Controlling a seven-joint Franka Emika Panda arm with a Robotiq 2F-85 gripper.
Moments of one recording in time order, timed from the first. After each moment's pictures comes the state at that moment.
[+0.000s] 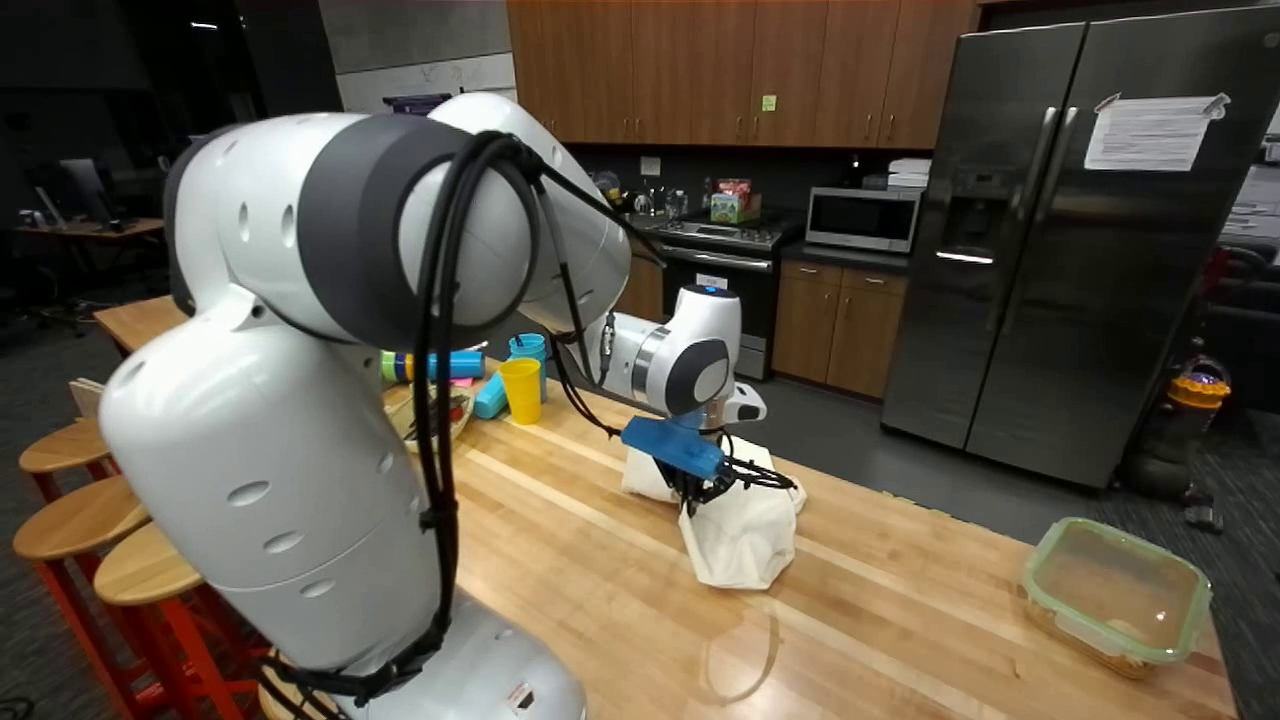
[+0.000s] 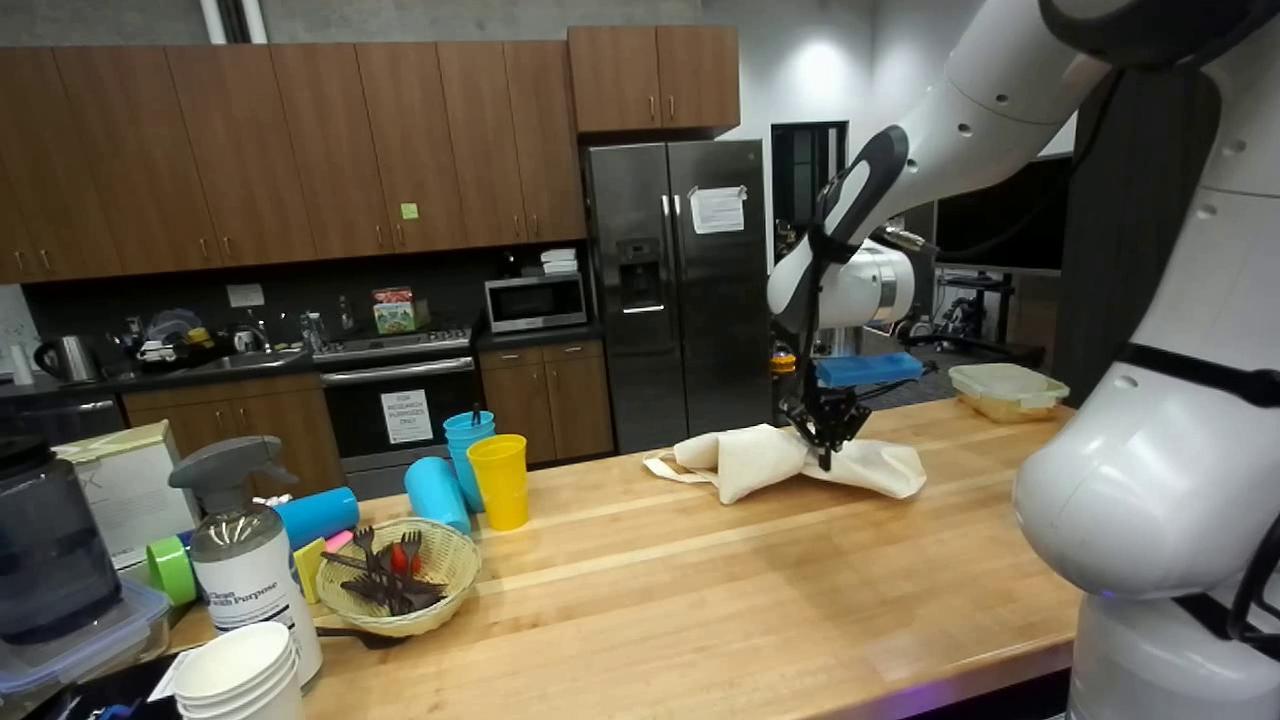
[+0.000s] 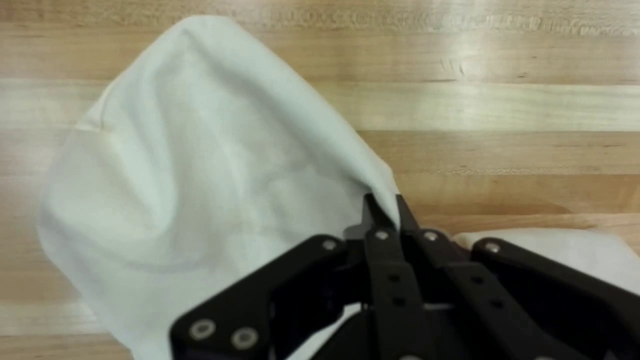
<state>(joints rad) 0.00 -0.20 -0.01 -2.56 0.08 2.34 -0.01</state>
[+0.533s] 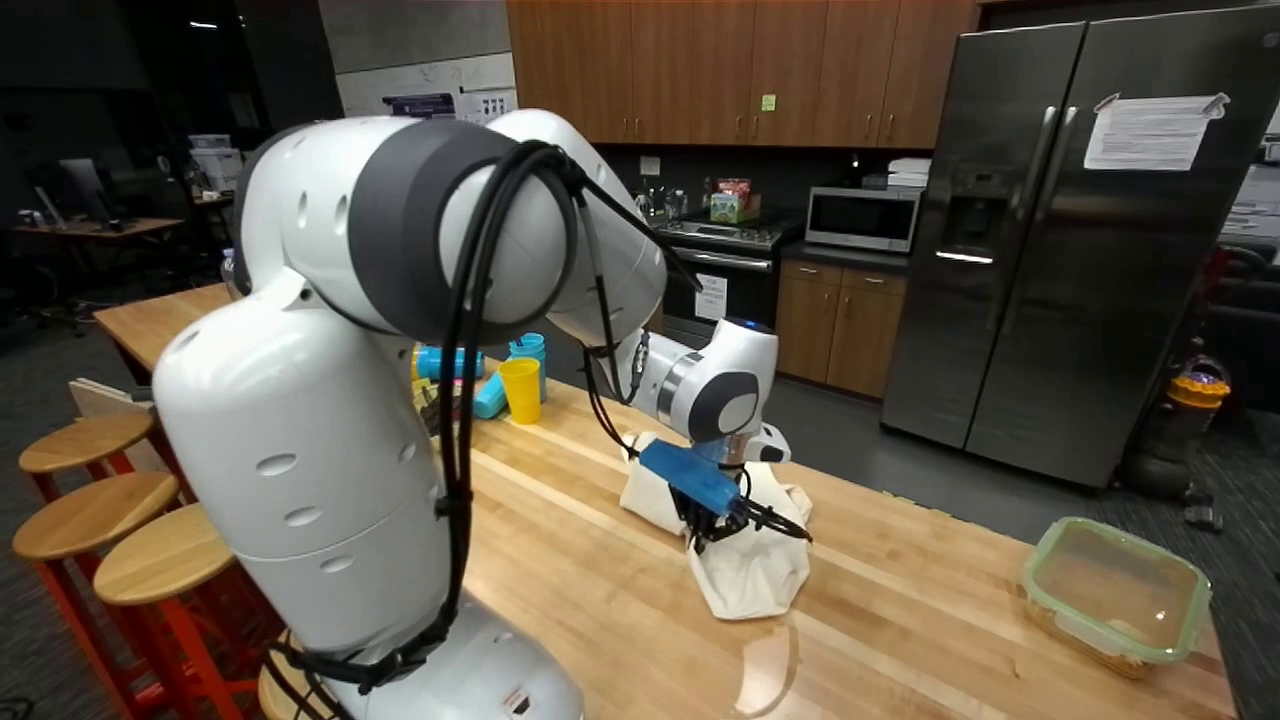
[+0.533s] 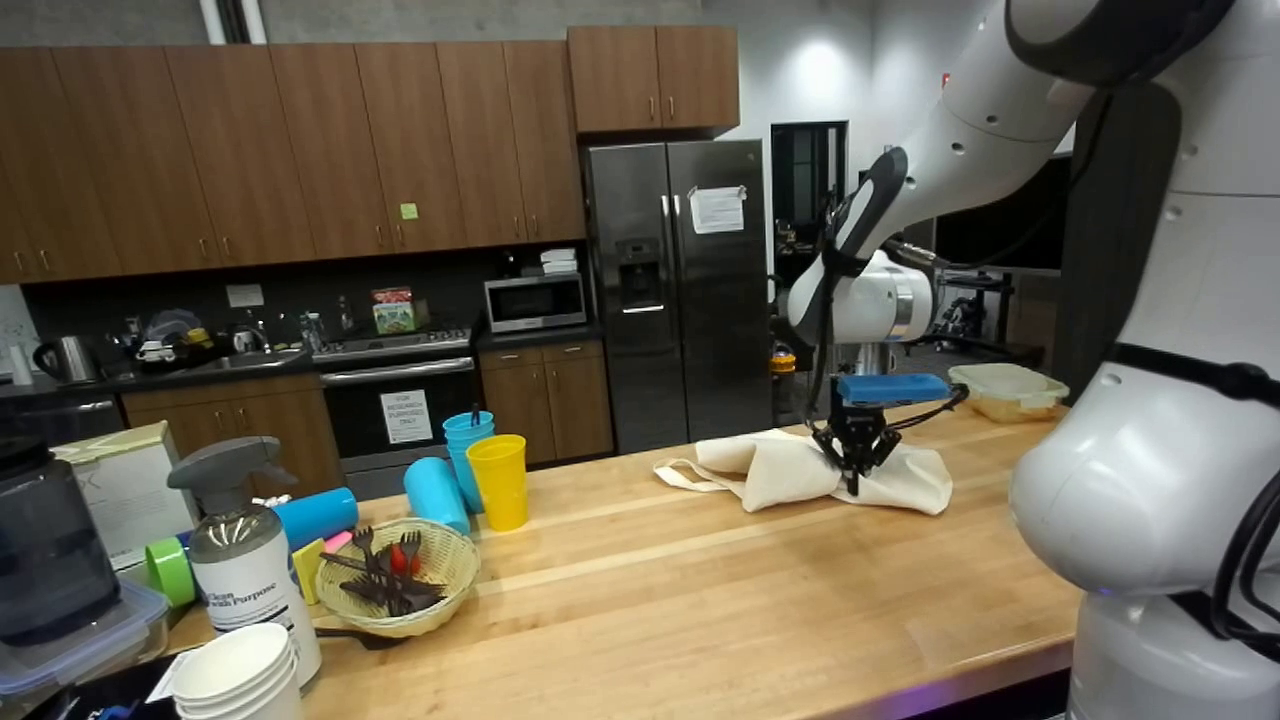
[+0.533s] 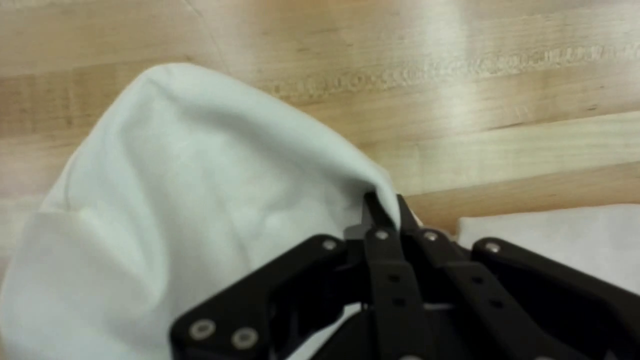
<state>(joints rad) -0.04 -0.12 -0.07 -2.56 0.13 2.29 0.00</state>
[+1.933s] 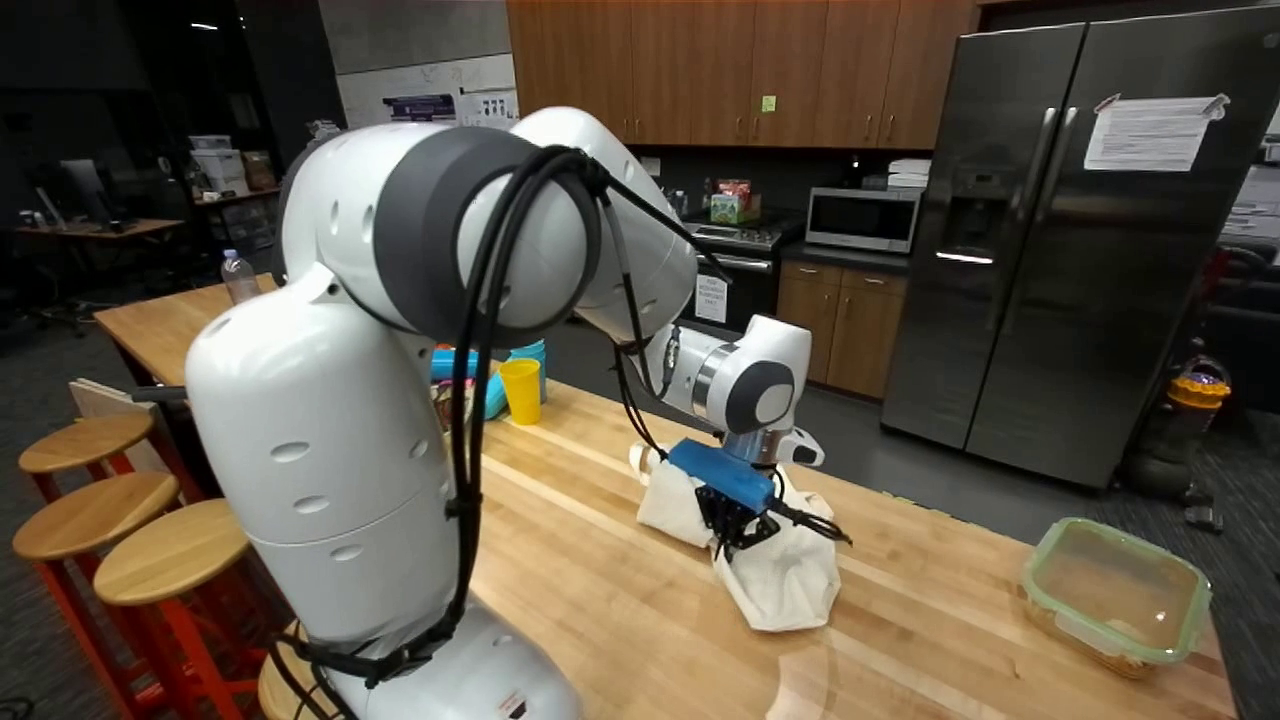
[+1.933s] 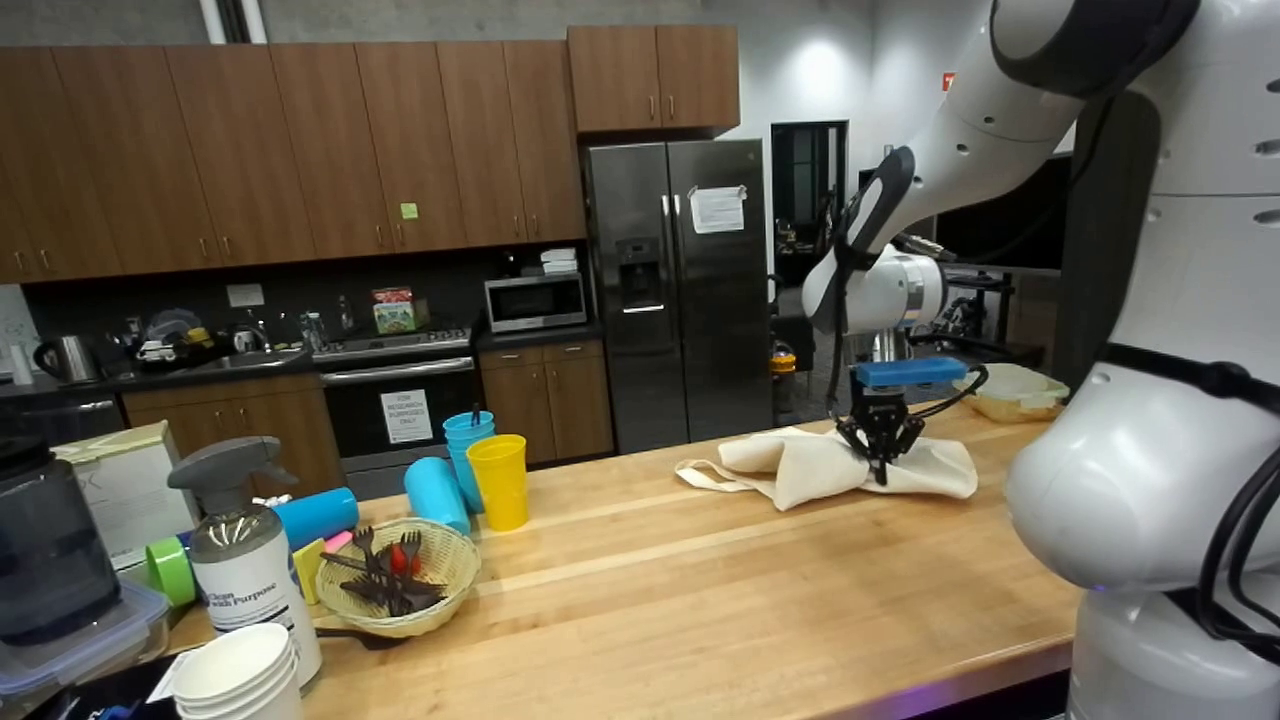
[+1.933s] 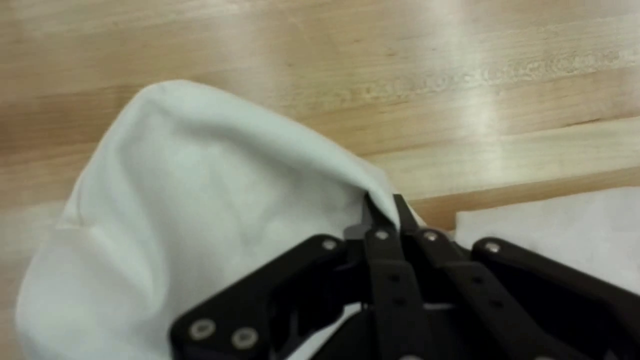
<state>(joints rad) -0.08 -0.09 -0.11 -2.47 0.02 2.15 0.00</state>
